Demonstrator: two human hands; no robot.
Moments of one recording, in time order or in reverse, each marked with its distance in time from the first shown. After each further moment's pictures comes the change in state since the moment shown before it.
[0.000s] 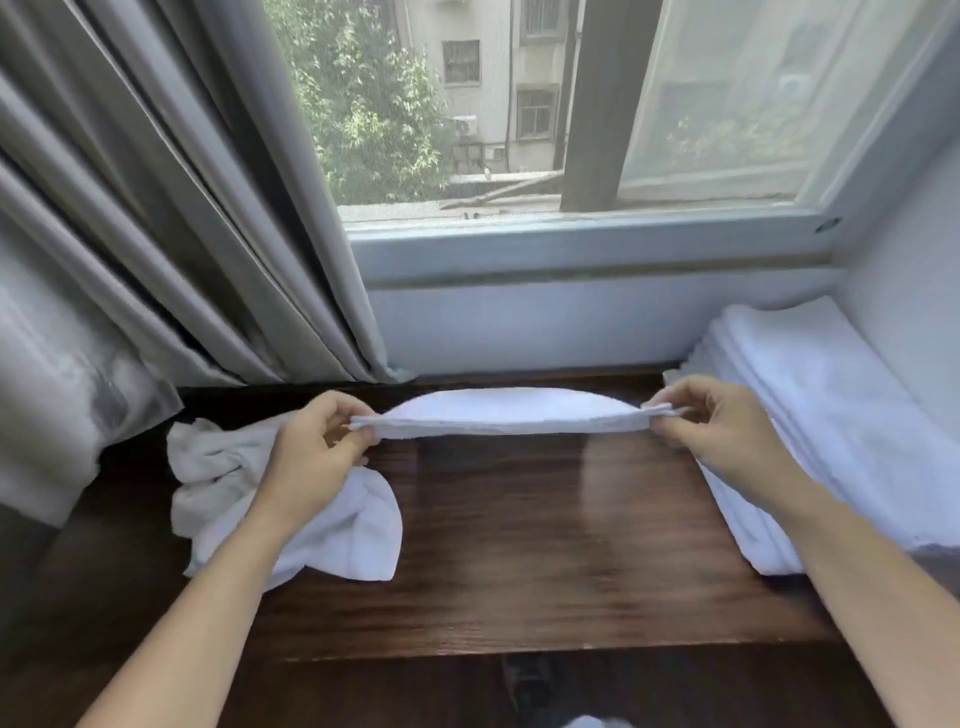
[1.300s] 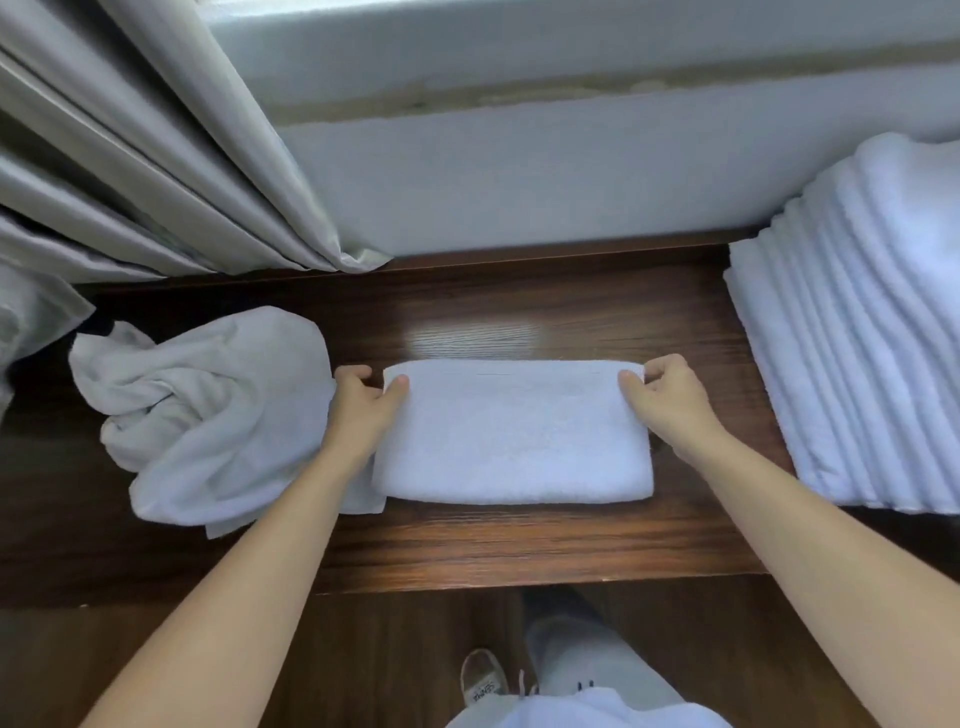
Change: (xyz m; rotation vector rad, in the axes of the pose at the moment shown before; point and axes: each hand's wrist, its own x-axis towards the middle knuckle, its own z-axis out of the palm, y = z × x) left_hand 0.053 -0.152 0.114 0.203 -0.093 -0.647; right_hand 0.045 0.145 0.128 -0.106 -0.087 0.555
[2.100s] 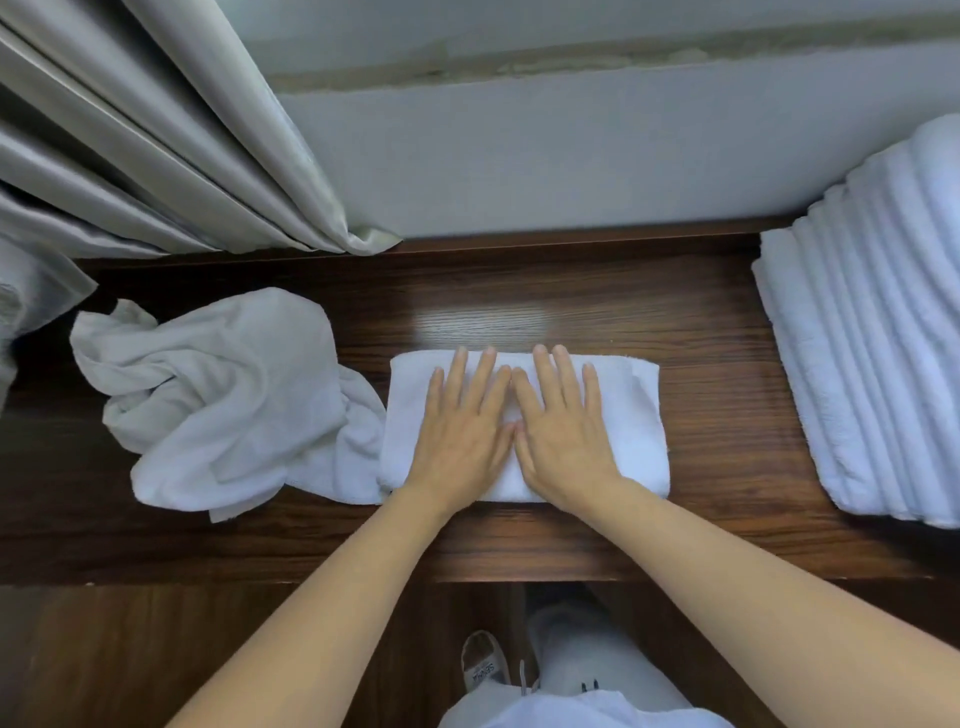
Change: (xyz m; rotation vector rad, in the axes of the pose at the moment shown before) left_hand -0.041 -0.012 0.081 0.832 0.010 0.858; right_hand -0.043 -0.005 0.114 -0.869 0.001 -0.727
